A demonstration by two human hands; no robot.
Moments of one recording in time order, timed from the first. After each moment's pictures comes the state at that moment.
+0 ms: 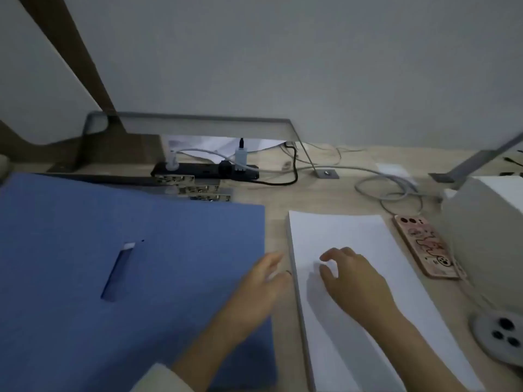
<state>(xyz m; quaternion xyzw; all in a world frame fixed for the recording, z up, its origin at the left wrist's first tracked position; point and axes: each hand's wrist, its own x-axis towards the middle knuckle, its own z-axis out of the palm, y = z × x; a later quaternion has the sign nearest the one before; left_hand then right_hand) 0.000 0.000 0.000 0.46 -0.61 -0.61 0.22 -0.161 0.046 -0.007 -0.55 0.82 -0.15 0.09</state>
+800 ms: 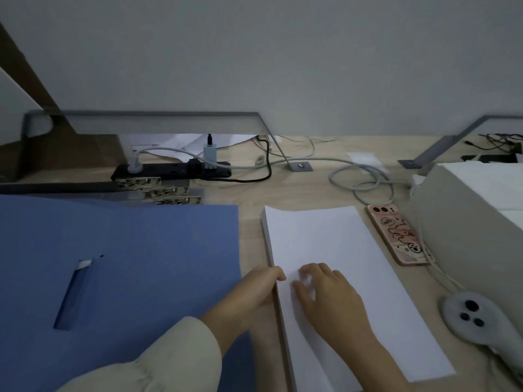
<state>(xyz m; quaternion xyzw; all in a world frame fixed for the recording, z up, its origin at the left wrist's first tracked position) -0.048 -0.028 -0.029 0.50 -0.51 -0.70 0.10 -0.154 0.059 -0.029 -0.54 0.82 -0.18 0.07</state>
